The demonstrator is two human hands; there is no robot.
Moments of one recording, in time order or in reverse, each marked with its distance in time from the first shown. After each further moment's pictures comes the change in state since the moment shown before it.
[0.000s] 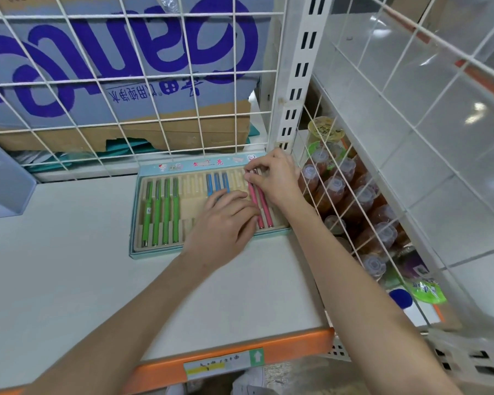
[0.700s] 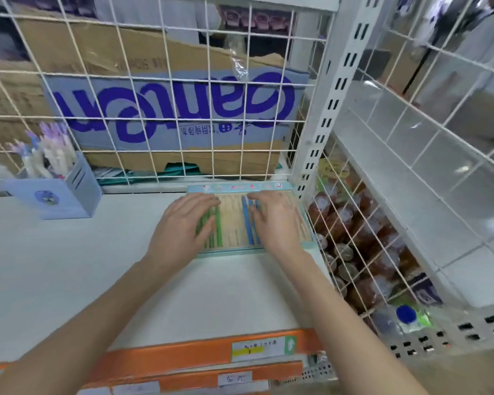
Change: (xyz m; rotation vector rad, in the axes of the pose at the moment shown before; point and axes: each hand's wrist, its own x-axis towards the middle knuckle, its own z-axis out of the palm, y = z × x) left_hand -0.052 -0.057 -0.112 -0.022 0.031 -0.268; right_hand -0.081 -0.096 0.009 -0.022 0.126 -0.193
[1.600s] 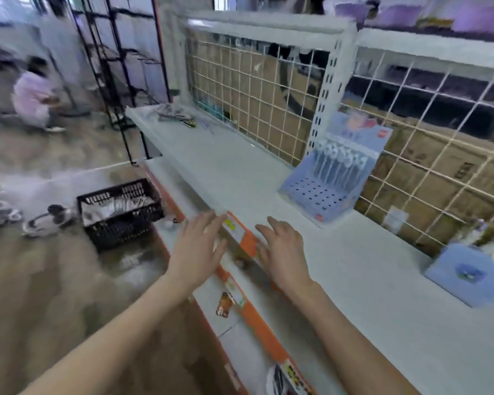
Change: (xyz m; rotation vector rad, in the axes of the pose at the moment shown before) left_hand -0.392 -0.229 -0.330 0.650 0.237 -0.897; right_hand -0.139 -0.466 0.303 -0.007 -0.526 -0.954
